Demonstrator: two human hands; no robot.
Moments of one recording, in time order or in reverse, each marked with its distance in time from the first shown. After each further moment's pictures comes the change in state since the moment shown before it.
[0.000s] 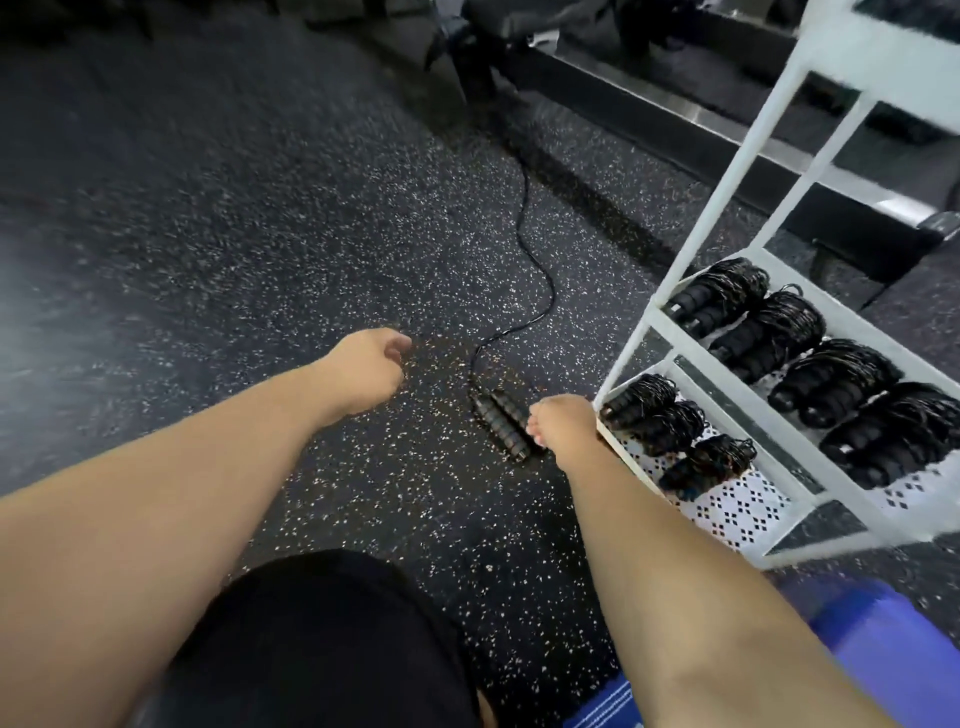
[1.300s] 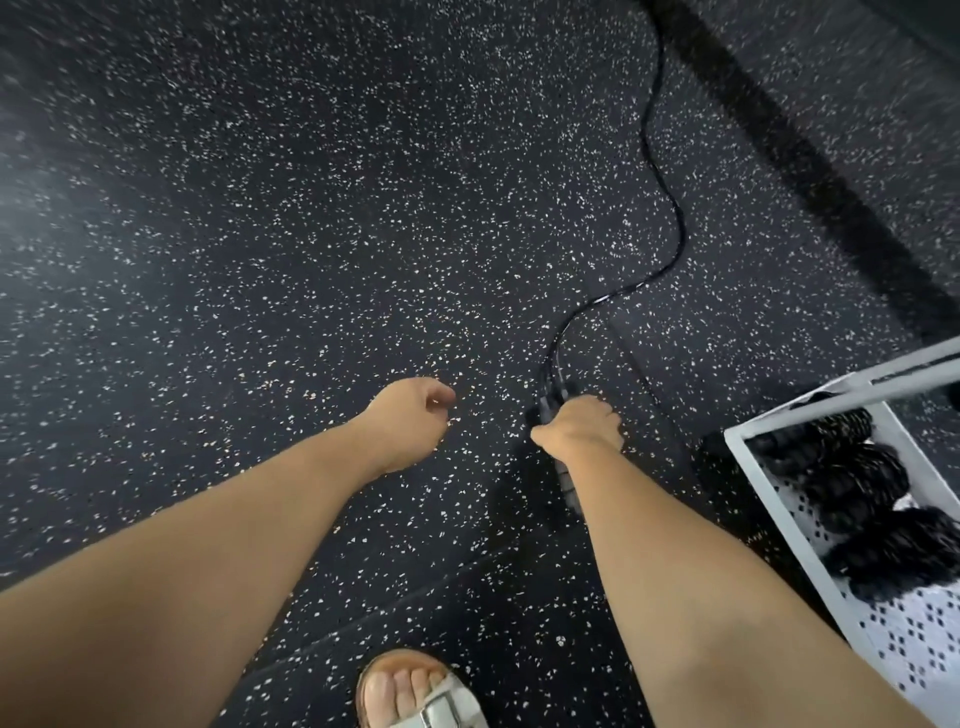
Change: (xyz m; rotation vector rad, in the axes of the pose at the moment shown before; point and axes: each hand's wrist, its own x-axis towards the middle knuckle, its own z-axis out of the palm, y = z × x) left_hand 0.142 -0.162 0.064 -0.166 -0.161 -0.254; right_hand 0.133 0.035 0.159 -1.044 0.028 0.048
